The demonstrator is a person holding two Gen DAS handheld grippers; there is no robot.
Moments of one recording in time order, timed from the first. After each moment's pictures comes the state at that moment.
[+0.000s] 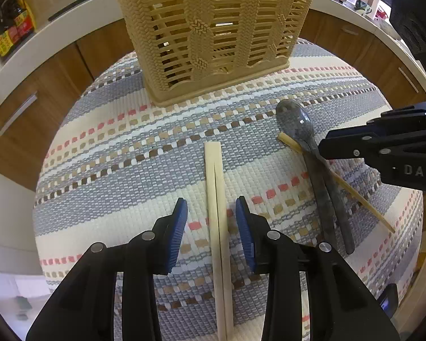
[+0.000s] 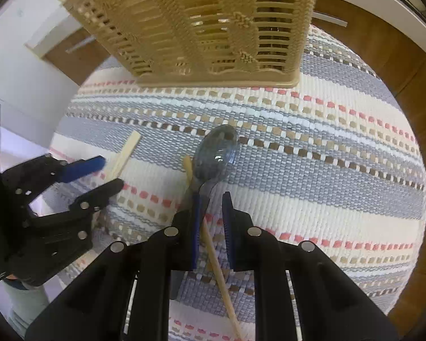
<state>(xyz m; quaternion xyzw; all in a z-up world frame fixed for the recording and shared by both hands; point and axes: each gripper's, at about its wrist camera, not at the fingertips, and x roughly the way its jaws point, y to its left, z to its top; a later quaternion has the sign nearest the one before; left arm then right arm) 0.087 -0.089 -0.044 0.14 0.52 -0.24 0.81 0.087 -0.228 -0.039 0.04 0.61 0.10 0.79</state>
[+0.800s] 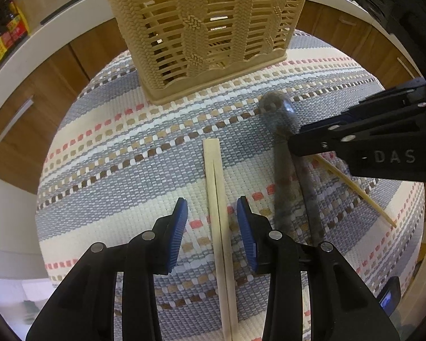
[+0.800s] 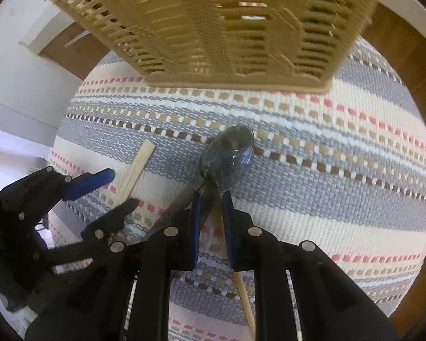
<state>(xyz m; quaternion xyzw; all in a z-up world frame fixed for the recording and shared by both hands) 0.094 -0.097 -0.045 0.16 0.53 -0.24 0.80 0.117 -0.196 -0.048 0.04 0.64 0.11 0.76</state>
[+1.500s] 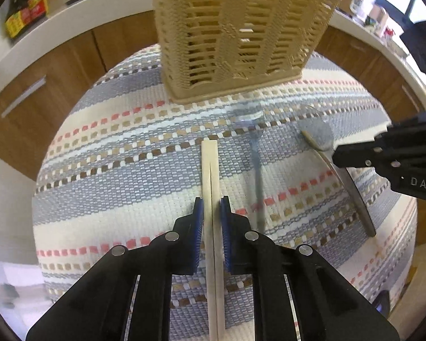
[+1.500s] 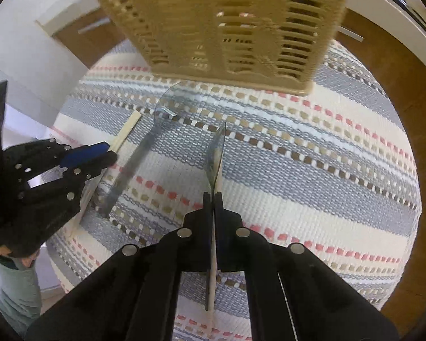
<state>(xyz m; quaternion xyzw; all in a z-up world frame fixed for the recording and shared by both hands) 0.095 -0.054 -0.043 0.09 0.51 -0.23 0.82 0.085 -0.213 -0.032 0.01 0.60 0.14 0.79</state>
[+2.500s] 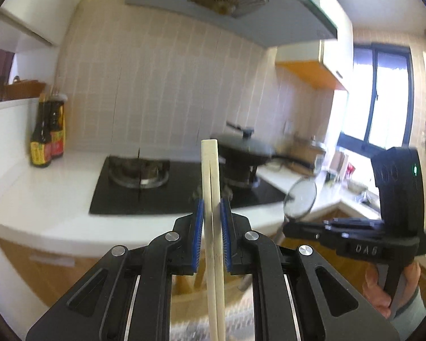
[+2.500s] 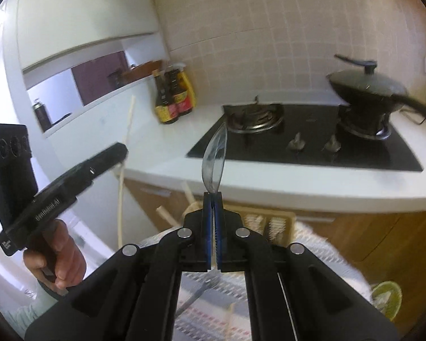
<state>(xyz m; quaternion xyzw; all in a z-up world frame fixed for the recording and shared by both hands) 0.091 -0.058 0.209 -0.07 0.14 -0.27 0.95 0.093 -0.274 0.201 0.06 0.29 0.19 0.93</state>
